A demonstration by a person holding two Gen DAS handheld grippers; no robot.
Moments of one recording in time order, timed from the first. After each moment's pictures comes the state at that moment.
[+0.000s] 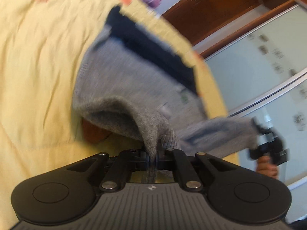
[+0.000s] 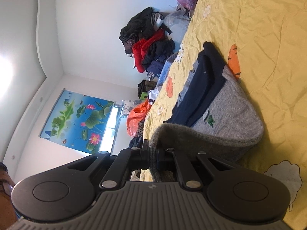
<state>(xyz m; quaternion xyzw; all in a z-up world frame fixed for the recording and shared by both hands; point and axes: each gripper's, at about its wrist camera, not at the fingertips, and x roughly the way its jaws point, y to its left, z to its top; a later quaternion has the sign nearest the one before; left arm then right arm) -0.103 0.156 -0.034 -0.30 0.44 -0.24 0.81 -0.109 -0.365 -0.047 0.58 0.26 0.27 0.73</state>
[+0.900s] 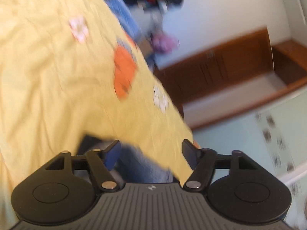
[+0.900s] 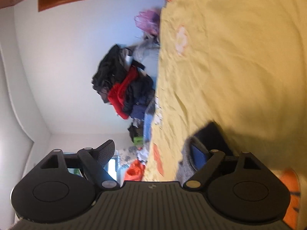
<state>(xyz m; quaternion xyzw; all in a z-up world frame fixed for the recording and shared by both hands) 0.224 0.176 -0.028 -0.44 0.35 -0.16 0.81 0.181 -0.395 -0.116 0.69 0.22 0.16 0.67</state>
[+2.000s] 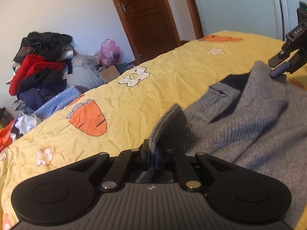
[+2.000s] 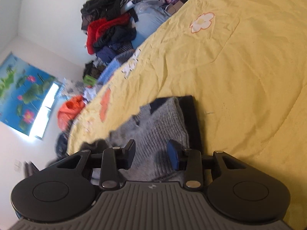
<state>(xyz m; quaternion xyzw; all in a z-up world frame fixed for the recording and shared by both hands) 0.203 0.021 -0.031 0.24 0.27 -0.23 0.90 0.157 -0.366 -0.074 0.43 0.37 0.18 0.81</state>
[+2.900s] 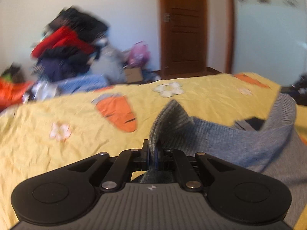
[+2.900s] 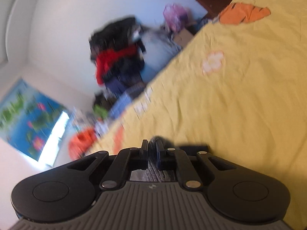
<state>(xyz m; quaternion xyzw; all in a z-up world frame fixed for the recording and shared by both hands) 0.225 0.085 -0.015 0.06 0.29 -0.16 0.94 0.178 -0.390 -0.044 0.47 0.27 0.15 0.83</state>
